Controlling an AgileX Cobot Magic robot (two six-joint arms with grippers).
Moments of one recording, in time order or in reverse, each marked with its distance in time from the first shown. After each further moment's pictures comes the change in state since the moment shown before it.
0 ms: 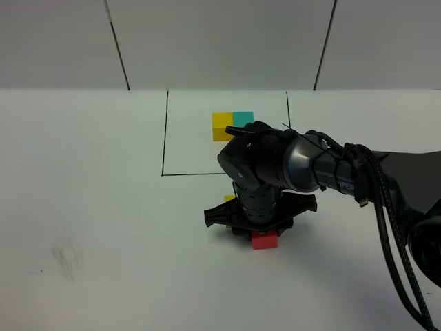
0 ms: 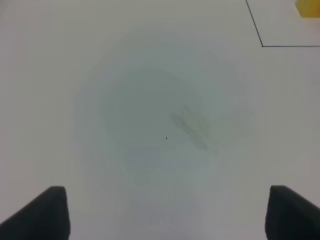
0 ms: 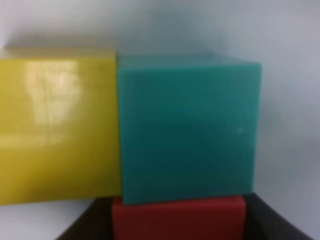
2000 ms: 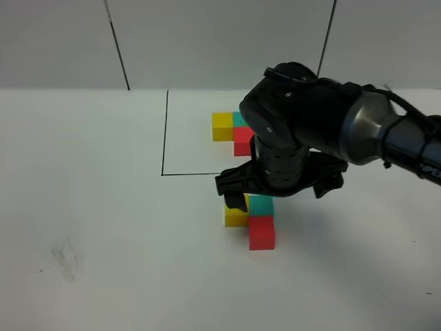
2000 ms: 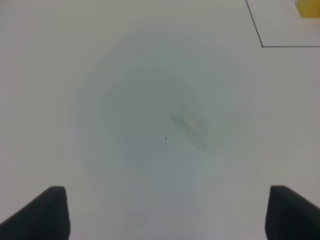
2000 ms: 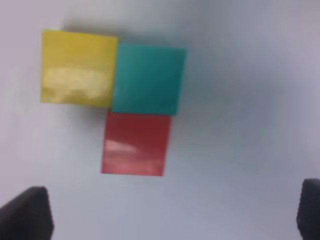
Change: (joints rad) left arm 0.000 0.000 0.000 0.000 0.000 -0.002; right arm -0.001 -0.270 -0.007 -0.029 0.188 -0.103
